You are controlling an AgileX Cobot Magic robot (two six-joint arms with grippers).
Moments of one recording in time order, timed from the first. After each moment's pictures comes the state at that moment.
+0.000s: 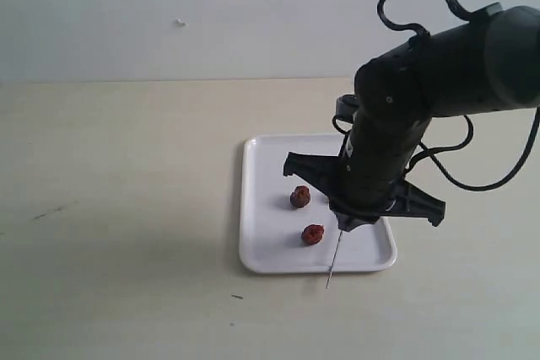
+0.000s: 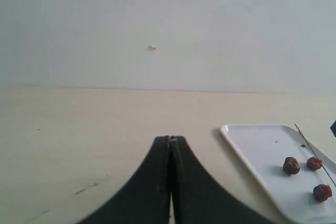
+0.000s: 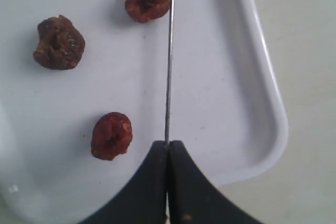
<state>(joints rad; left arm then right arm) -0.27 0.01 -0.01 -0.11 0.15 -0.06 0.44 1.87 -1.12 -0.09 0.71 1.01</state>
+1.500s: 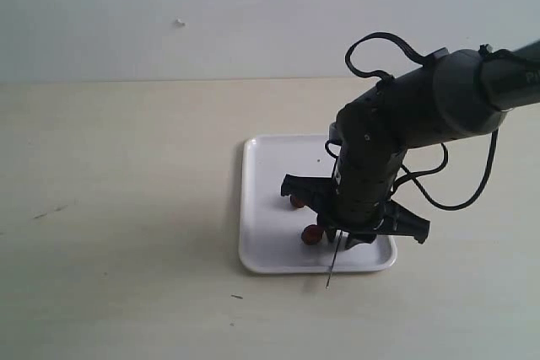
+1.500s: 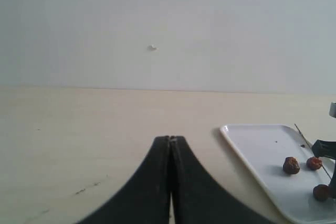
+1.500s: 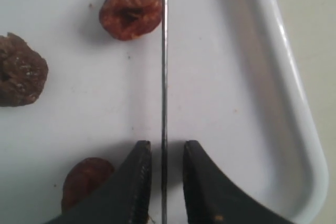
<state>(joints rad) -0.27 0.01 -0.01 -0.11 0.15 -0.06 0.44 1.99 -1.12 -0.15 0.61 1.08</state>
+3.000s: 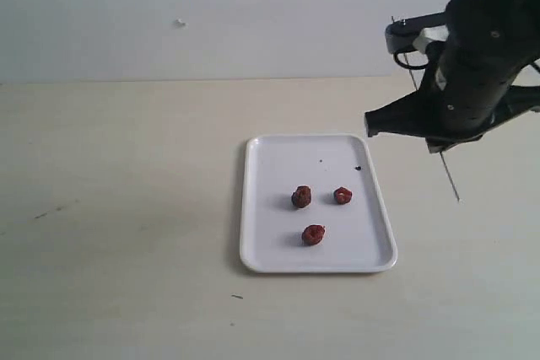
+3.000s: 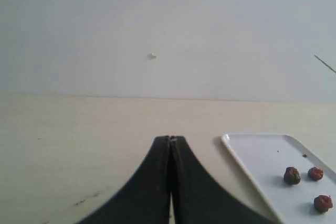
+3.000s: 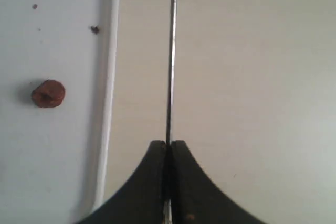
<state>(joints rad) -0.27 0.01 -0.01 -0.11 0.11 -0.06 0.30 1.66 -1.12 -0.44 0.81 0.65</state>
